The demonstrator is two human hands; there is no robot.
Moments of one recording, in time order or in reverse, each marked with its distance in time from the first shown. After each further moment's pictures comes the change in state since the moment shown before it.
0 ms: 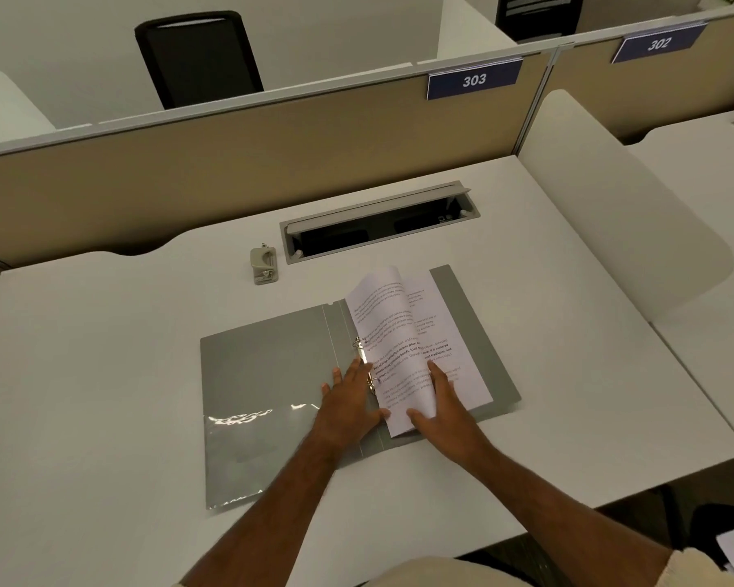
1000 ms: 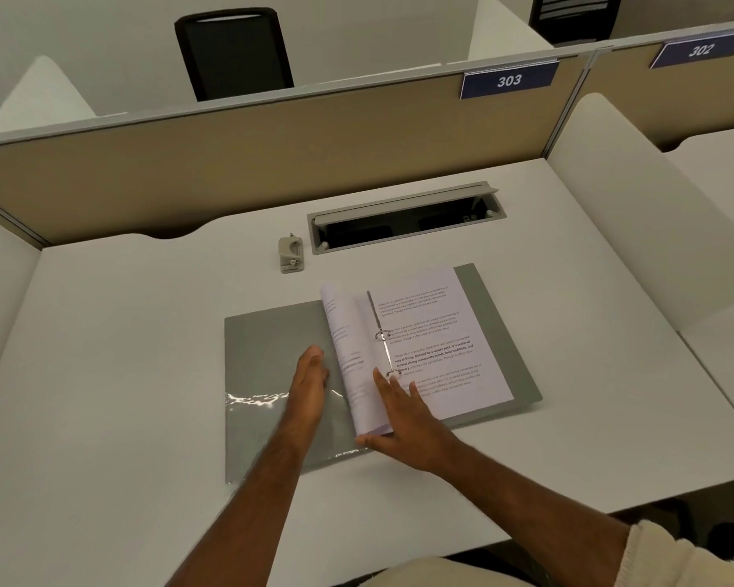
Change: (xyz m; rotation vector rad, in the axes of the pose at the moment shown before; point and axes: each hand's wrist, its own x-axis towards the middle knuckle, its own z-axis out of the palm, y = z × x) left_hand -0.048 -0.042 -0.054 -1.063 0.333 -0.309; right_hand -0.013 -0.055 0.052 -0.372 -0.256 -0.343
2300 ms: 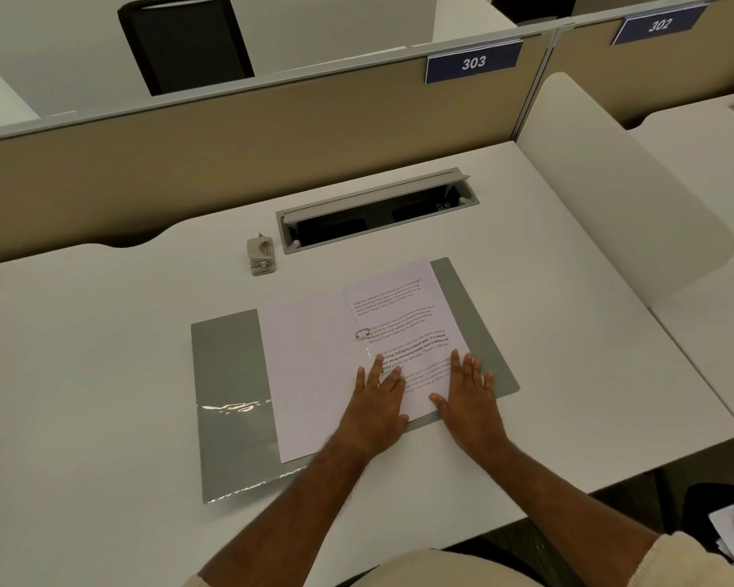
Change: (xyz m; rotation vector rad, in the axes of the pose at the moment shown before) left_hand -0.013 -0.026 0.100 1.507 -0.484 0.608; right_hand -0.015 0.113 -0.008 -0.183 0.251 0.503
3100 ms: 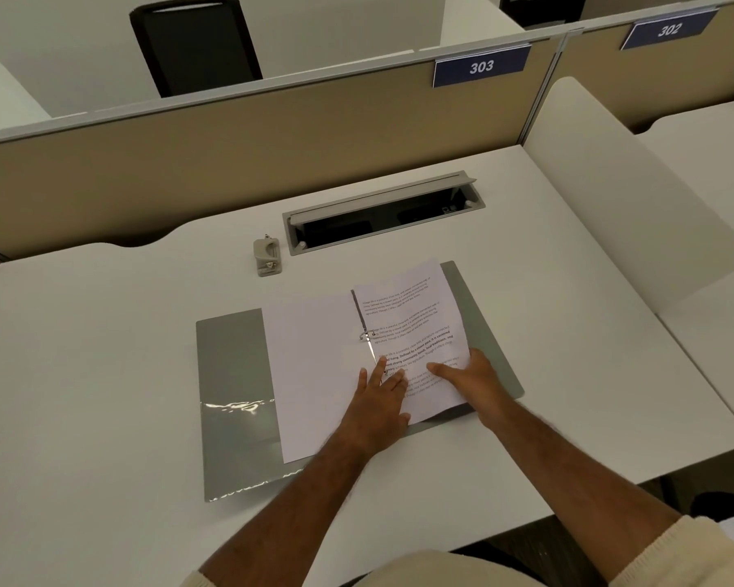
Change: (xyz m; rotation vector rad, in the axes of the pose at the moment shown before) left_hand 0.002 -0.008 -0.003 -0.041 0.001 0.023; right_hand 0.037 -0.009 -0.042 0.971 -0.061 0.309
